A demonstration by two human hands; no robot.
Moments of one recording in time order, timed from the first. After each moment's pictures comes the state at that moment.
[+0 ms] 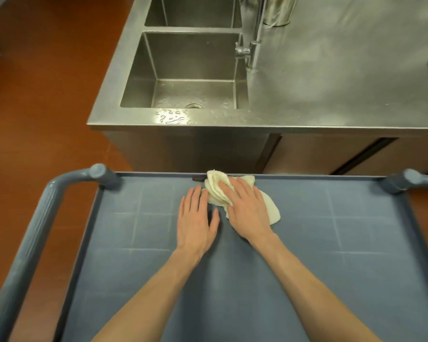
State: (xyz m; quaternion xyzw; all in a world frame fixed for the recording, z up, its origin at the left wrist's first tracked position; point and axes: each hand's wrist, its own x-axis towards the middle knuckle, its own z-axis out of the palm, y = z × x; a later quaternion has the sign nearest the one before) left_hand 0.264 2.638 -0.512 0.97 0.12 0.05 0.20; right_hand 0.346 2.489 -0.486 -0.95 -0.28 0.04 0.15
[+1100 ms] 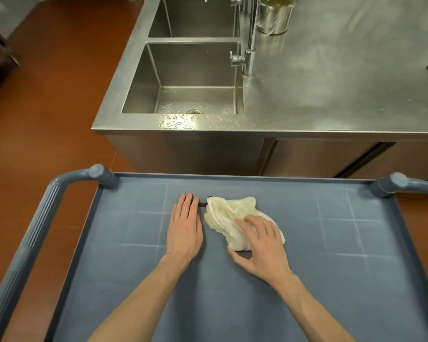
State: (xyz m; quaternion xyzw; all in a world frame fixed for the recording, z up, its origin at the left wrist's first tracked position) left_hand 0.250 2.626 -0.521 0.98 0.13 0.02 0.17; right_hand 0.281 2.386 -0.506 -0.93 -0.29 -0.03 0.22
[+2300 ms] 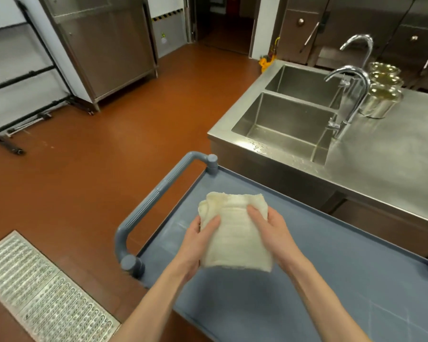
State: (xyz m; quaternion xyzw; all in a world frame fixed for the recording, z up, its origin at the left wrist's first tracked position) left_hand 0.045 2.642 -0.332 0.49 0.36 0.15 0.78; right_hand 0.184 2.512 -0.287 -0.71 -0.18 0.34 0.59
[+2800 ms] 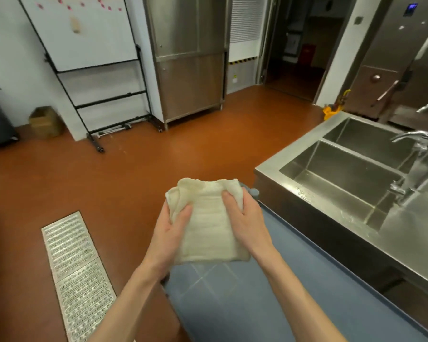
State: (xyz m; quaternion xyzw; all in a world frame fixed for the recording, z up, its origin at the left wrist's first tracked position) left_hand -0.033 2.678 -0.231 0.56 0.37 0.43 0.61; right_hand 0.139 2.619 -0.203 -0.67 -0.42 0.29 0.54
